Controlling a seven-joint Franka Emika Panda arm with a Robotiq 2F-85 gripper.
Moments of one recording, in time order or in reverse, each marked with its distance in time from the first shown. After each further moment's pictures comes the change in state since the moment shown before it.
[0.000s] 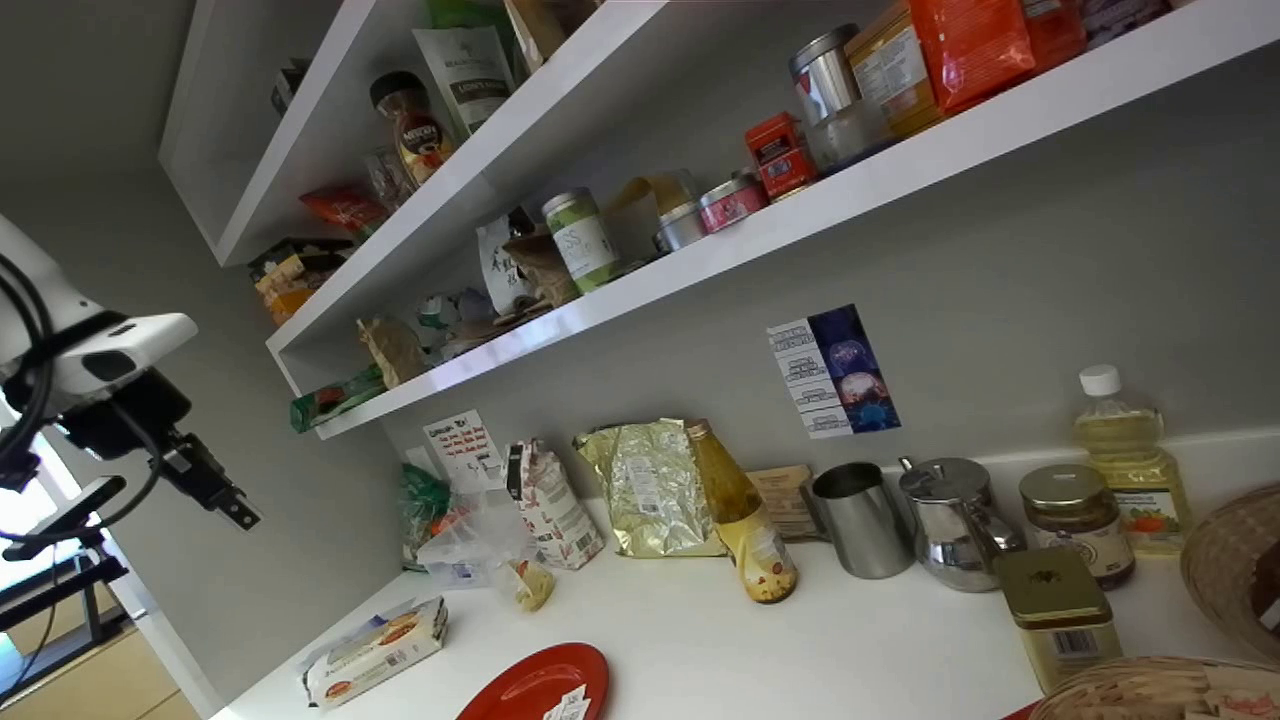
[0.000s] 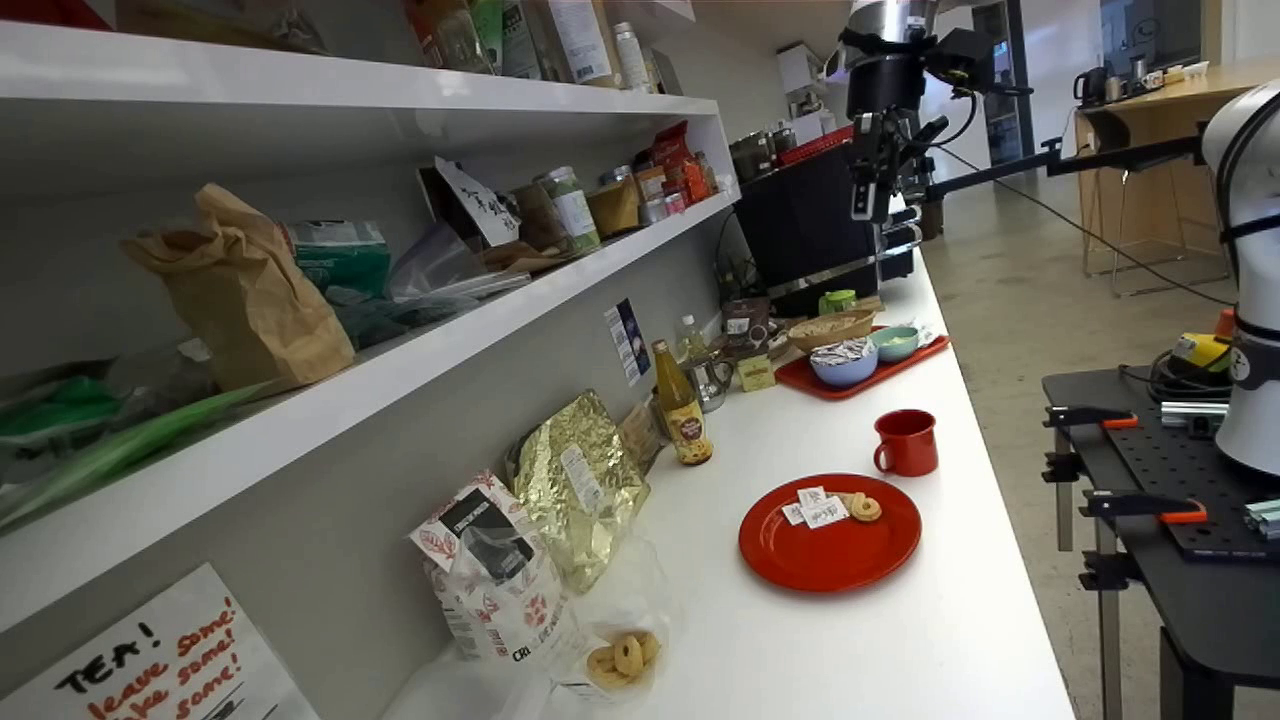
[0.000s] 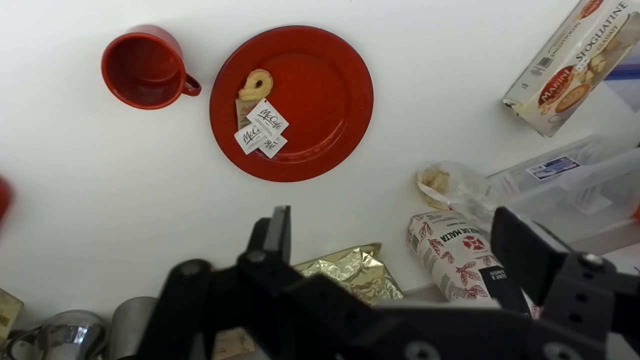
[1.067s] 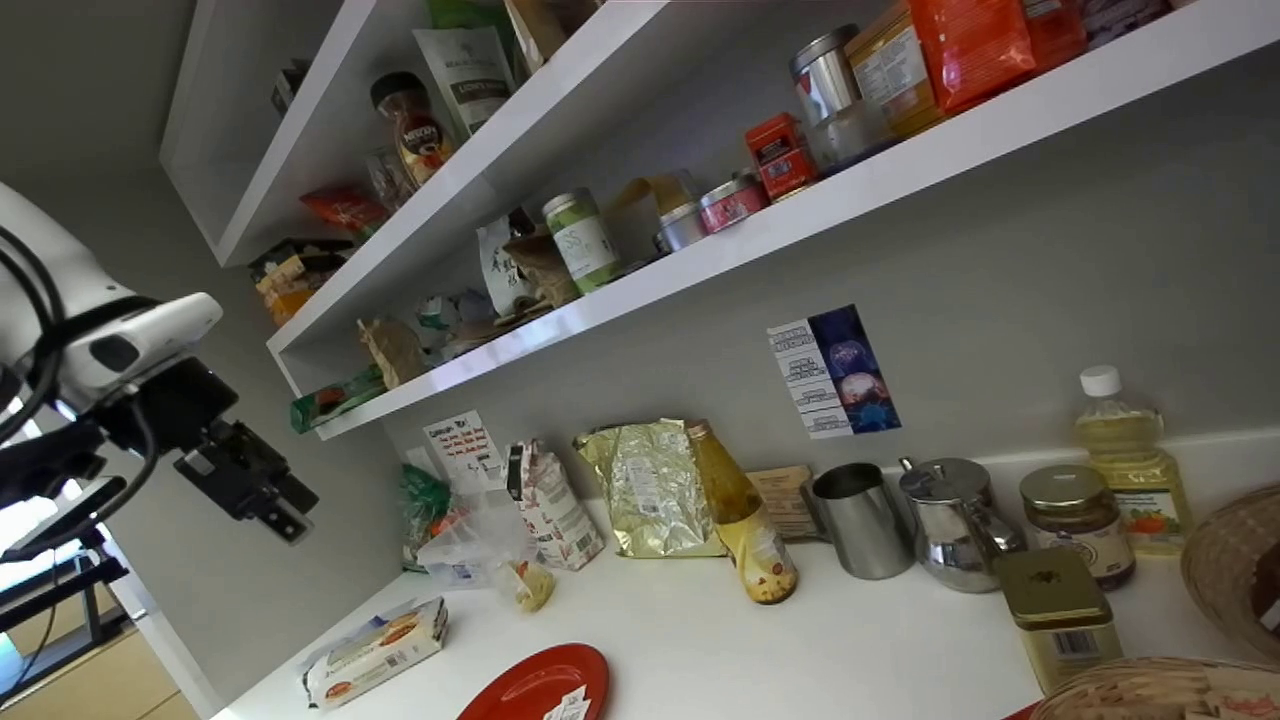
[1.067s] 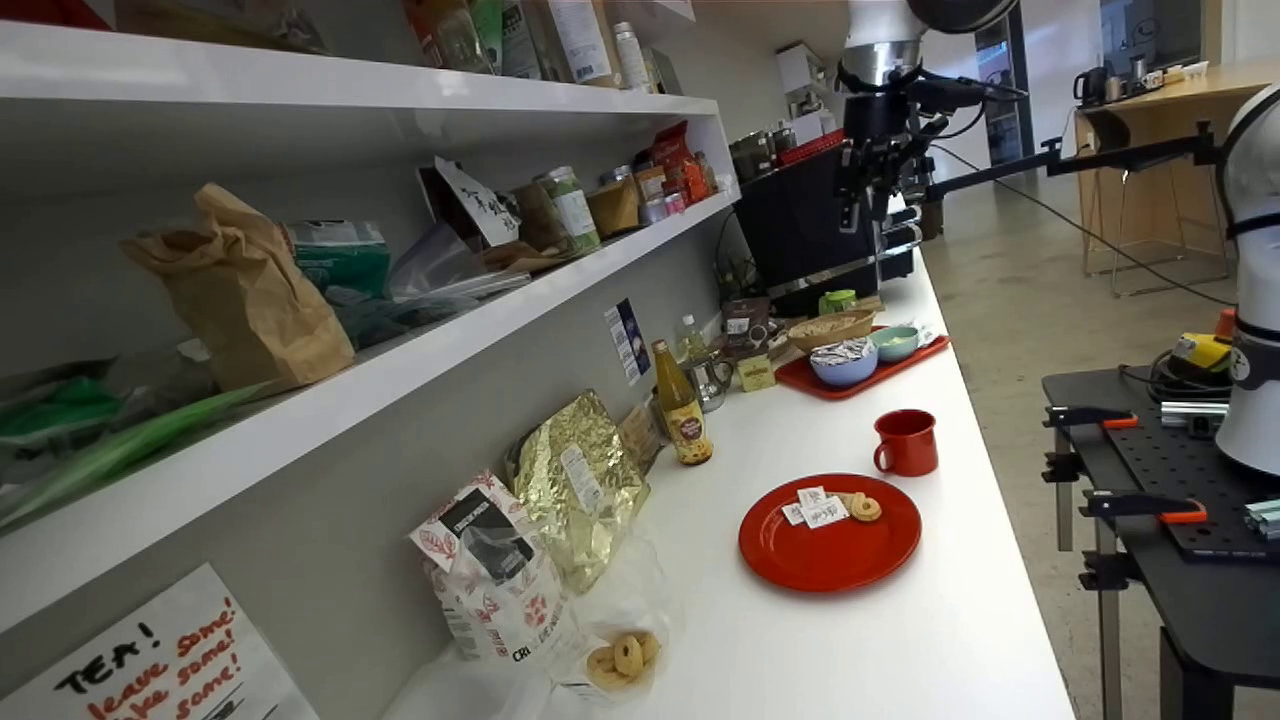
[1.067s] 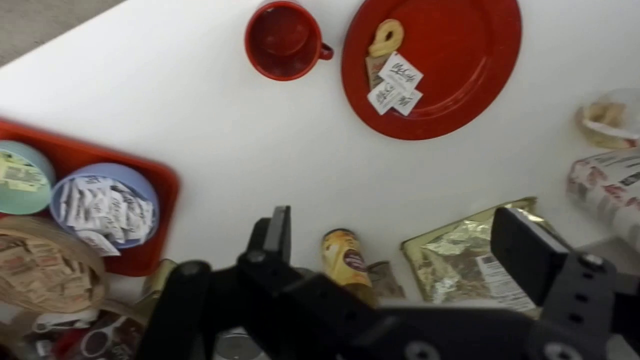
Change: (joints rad) arm -0.216 0.076 0.009 -0.002 -0.188 0.085 0.112
